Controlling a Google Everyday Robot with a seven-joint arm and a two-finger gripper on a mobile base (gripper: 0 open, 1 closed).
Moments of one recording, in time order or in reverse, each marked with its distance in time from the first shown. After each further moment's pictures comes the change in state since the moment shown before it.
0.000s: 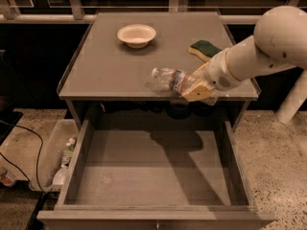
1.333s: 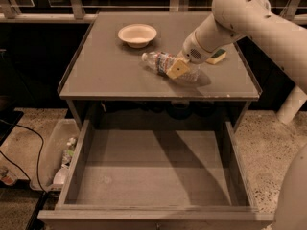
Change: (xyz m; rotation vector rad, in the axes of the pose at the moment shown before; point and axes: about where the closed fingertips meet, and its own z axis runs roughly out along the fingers) arm -0.044 -0.083 0.063 0.008 0.091 0.068
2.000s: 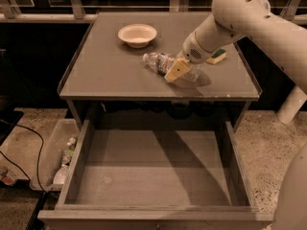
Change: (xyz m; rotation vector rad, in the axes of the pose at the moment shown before) arm 0.000 0.000 0.000 0.000 0.000 0.000
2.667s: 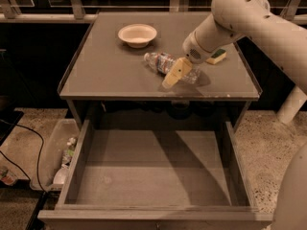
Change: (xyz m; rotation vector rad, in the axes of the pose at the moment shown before) arm 0.000 0.000 -0.001 0.000 -0.001 -0.003
